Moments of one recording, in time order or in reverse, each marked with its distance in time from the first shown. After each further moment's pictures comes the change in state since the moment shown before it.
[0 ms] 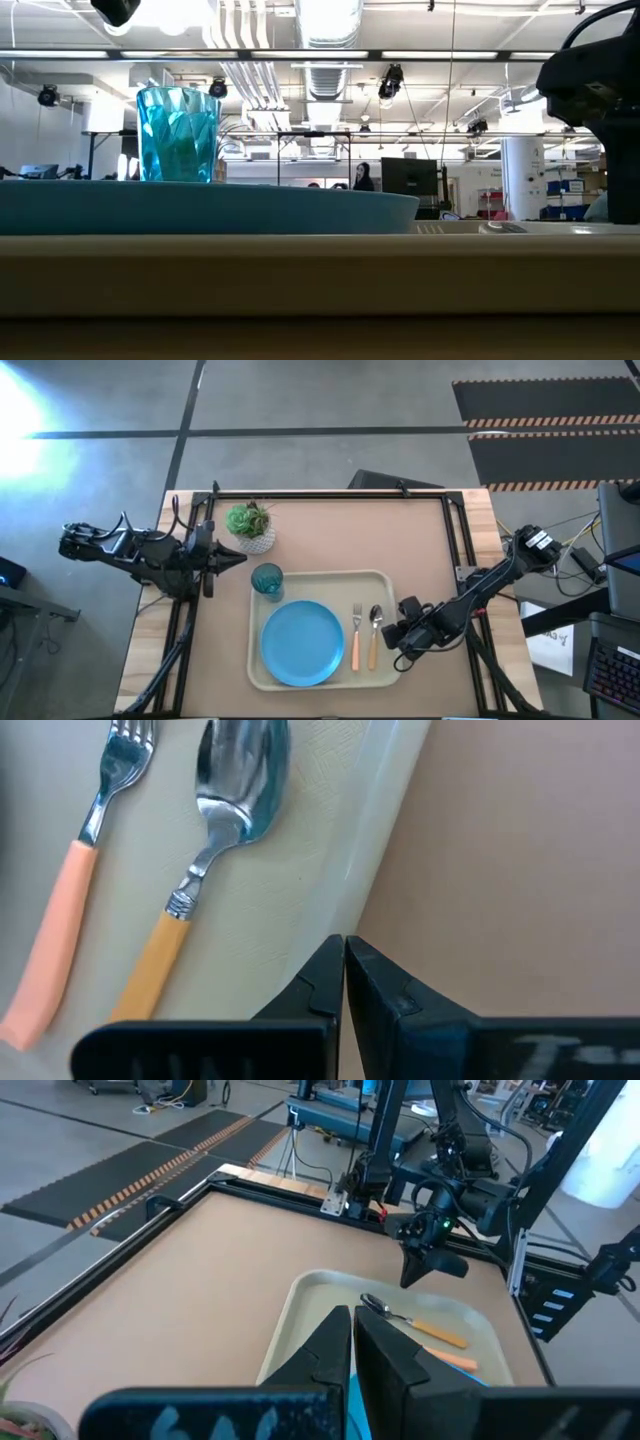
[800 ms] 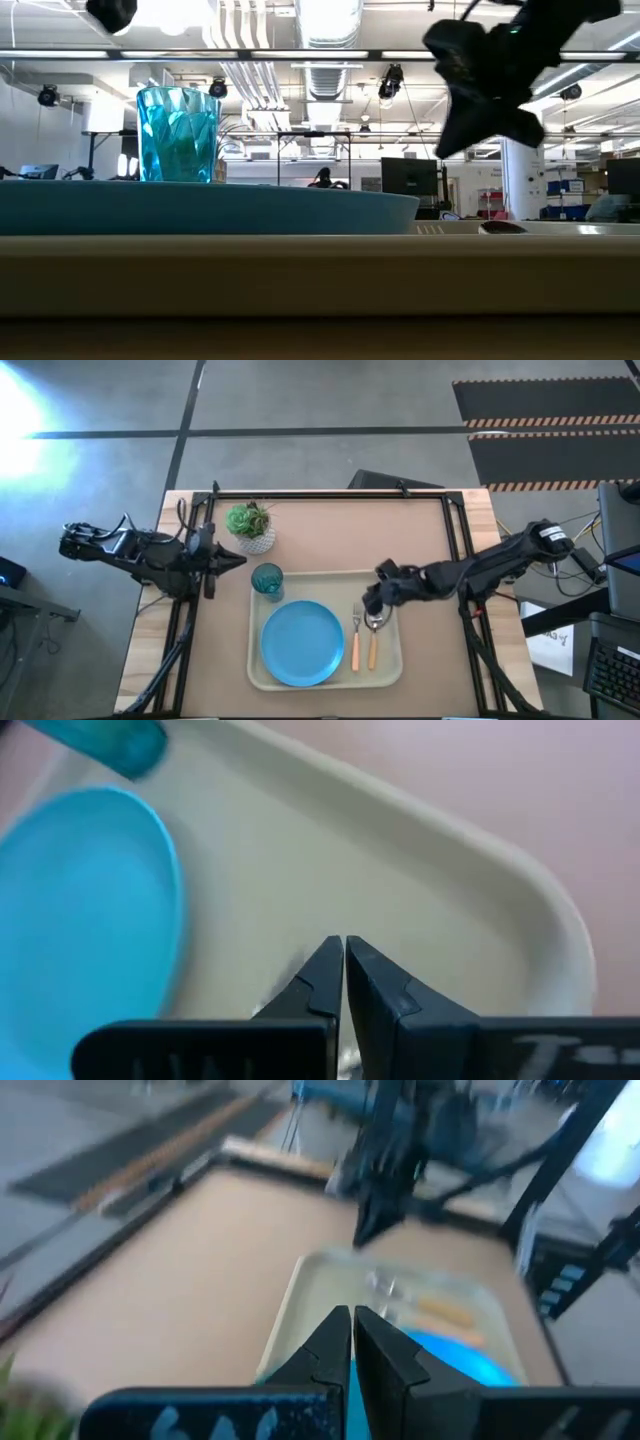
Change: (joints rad) left arm 0.000 0.008 0.000 -0.055 0.005 -0.021; right arm -0.382 -0.156 -0.002 0.248 0.114 -0.750
